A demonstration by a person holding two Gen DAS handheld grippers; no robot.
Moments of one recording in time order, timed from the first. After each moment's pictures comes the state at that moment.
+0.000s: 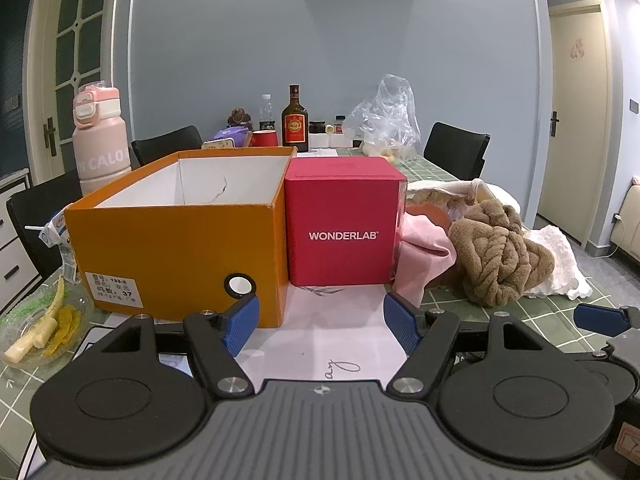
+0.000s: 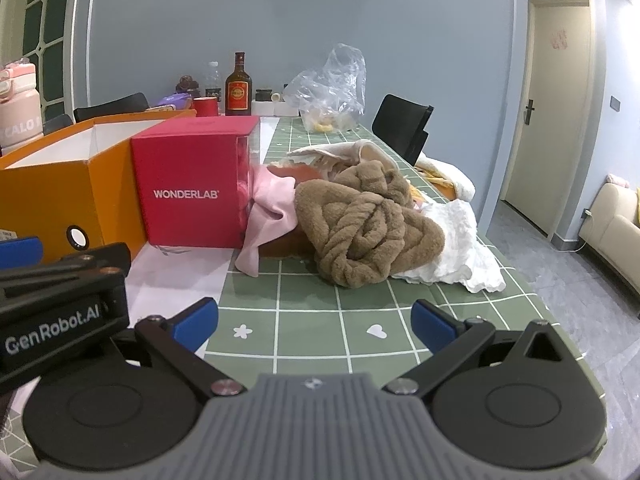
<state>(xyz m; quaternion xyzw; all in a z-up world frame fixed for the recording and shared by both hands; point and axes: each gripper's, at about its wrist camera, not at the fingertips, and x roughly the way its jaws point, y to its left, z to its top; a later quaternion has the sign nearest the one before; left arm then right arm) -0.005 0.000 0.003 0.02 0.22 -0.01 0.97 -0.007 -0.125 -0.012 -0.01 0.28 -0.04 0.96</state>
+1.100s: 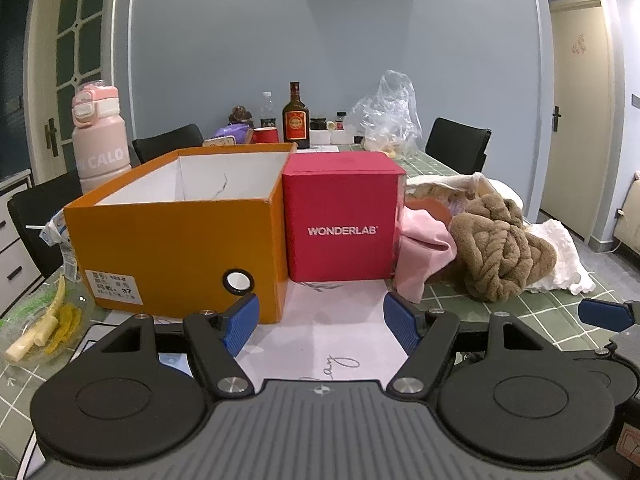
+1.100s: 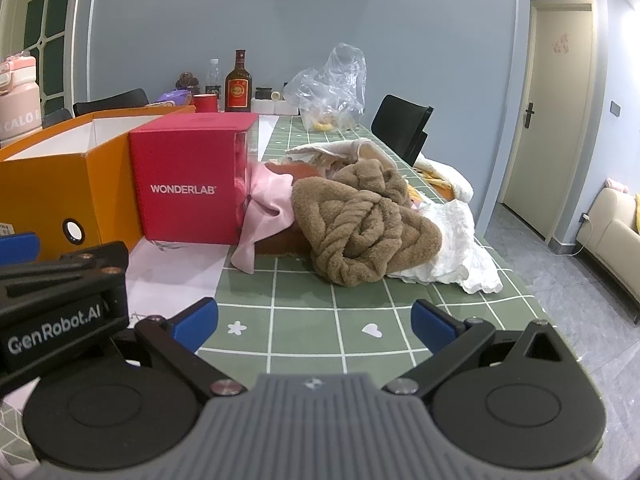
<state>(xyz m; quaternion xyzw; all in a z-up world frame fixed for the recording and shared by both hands) -0.004 -0.006 0.002 0.02 0.23 -0.01 0.97 -0.007 -0.129 -0.014 -0.02 0.28 -0.04 0.96</state>
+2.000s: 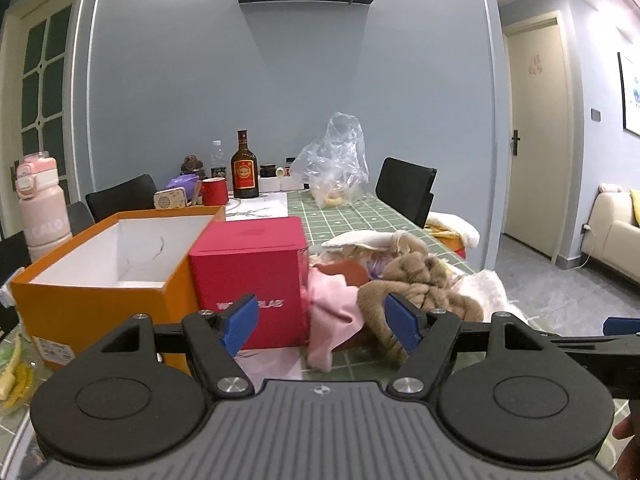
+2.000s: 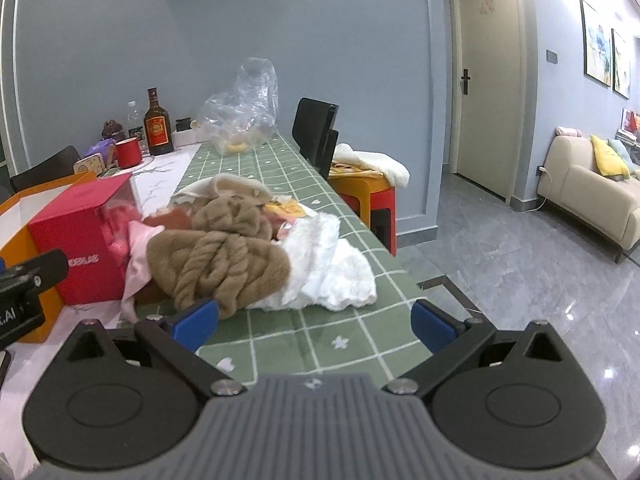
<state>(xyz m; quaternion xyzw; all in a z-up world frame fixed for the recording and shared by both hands) 0.004 -0.073 0.033 0.03 0.17 -0.07 0.98 -0.015 -0.247 0.020 0.07 0.27 -0.12 0.95</state>
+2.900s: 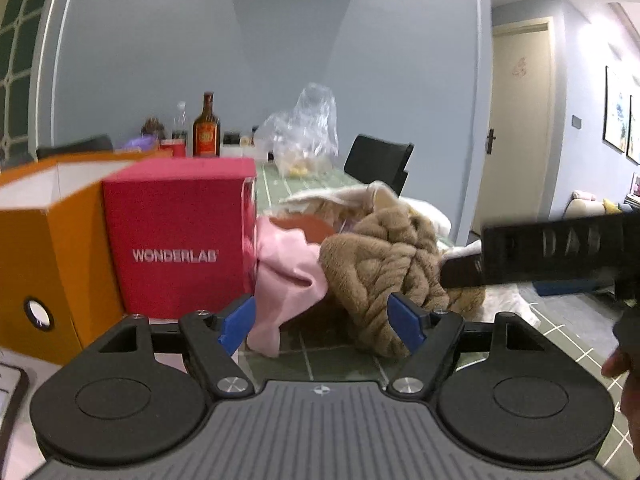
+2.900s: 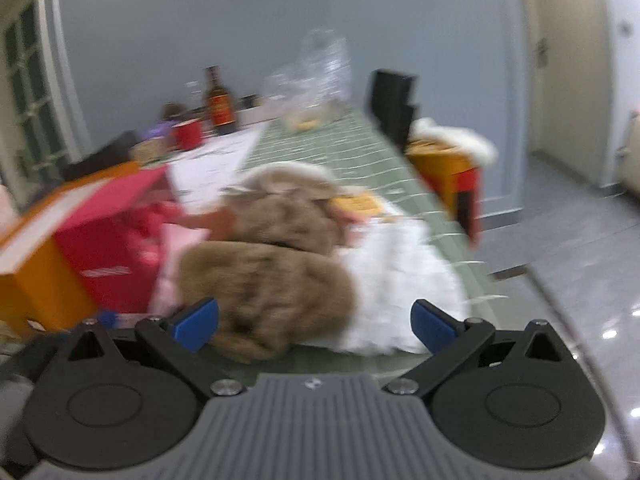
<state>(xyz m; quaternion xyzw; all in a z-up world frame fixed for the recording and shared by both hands) 0.059 -0.081 -0.030 -0.02 0.20 -0.12 0.97 0.074 -0.260 0.005 0.11 0.31 0.04 0.94</state>
